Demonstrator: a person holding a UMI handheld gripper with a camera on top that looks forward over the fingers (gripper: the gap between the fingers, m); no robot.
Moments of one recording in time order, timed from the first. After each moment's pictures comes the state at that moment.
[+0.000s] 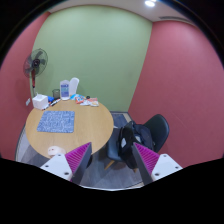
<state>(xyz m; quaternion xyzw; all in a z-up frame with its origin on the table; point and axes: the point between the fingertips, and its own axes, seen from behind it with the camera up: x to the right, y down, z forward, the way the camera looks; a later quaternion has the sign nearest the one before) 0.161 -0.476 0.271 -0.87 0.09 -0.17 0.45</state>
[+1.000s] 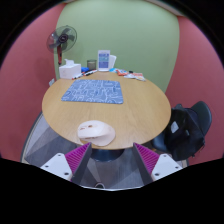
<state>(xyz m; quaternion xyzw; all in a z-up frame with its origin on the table) -0.025 -0.391 0.026 -0.92 0.00 -0.06 0.40</state>
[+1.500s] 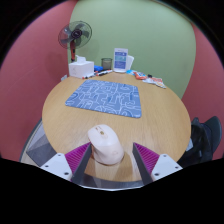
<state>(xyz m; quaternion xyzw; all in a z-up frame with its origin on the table) -0.050 -0.299 0.001 -0.92 -0.07 -0.01 0.40</state>
